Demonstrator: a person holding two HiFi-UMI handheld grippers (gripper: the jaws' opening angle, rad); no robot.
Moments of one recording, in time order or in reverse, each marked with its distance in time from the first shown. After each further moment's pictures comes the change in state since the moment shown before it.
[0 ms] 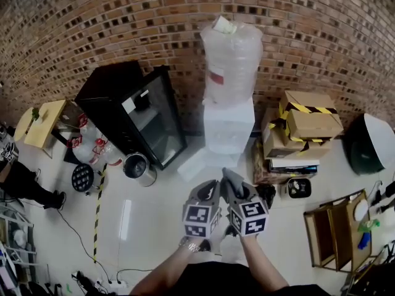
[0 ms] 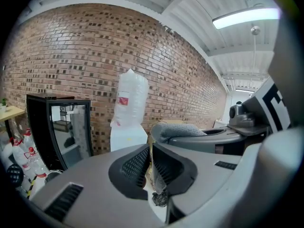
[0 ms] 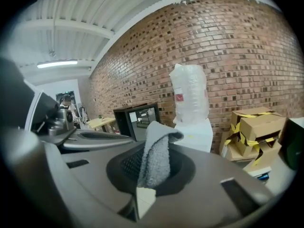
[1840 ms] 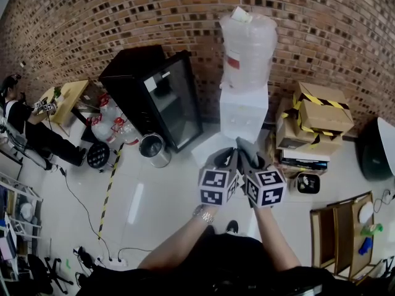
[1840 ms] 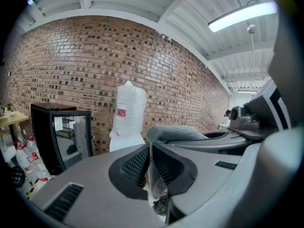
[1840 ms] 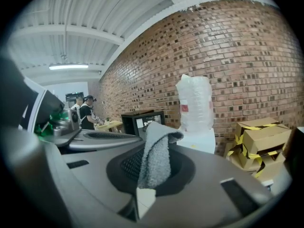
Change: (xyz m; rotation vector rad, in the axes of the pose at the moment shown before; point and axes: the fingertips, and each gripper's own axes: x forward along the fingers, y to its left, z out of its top) left arm -0.009 -0.037 0.041 0.027 -0.085 0.053; right arm -0.040 -0.001 0.036 -0.066 -0.062 0.078
